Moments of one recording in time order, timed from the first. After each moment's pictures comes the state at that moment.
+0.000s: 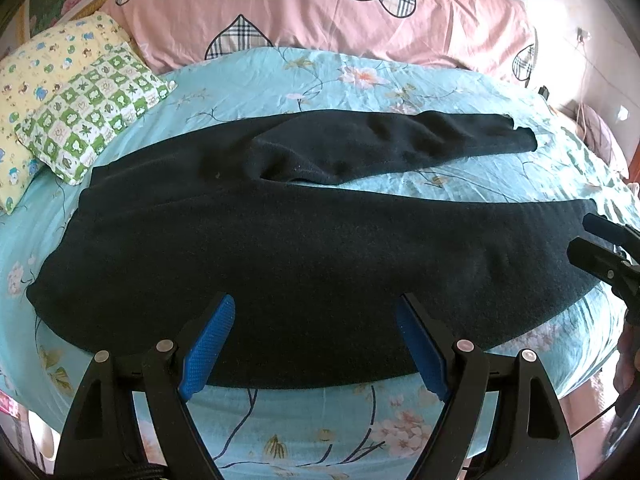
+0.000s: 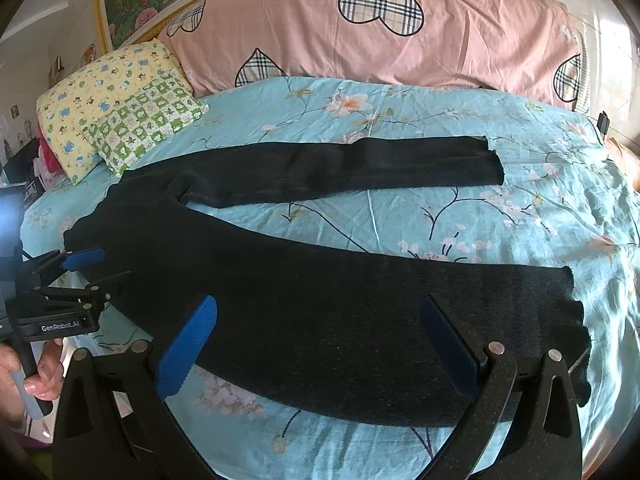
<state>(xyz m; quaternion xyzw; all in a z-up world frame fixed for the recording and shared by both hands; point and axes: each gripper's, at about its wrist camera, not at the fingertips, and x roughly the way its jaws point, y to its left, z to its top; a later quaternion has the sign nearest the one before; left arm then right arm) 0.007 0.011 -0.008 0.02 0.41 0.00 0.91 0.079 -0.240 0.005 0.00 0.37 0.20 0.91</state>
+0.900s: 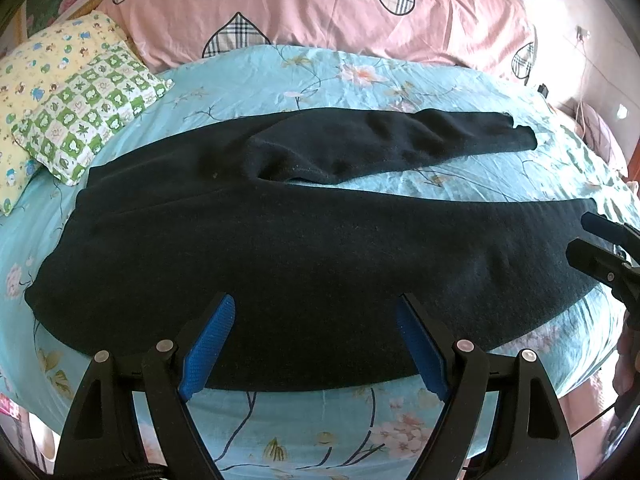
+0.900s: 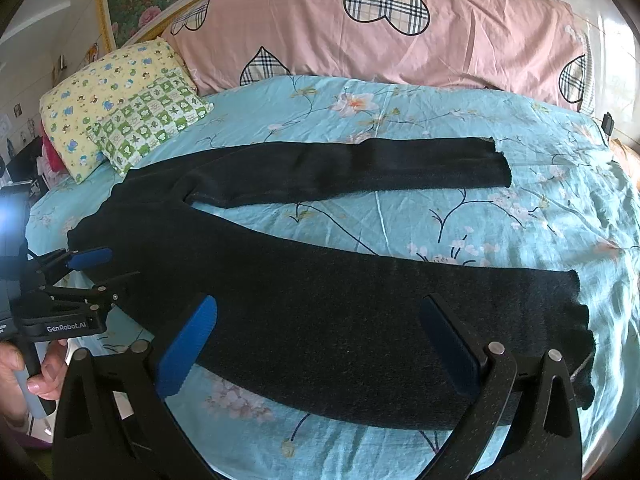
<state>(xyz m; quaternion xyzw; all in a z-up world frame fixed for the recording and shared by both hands) 0.009 0.011 -0.010 0.02 0.42 0.00 0.91 0.078 -0.231 0.006 -0.01 0.37 0.20 0.91</state>
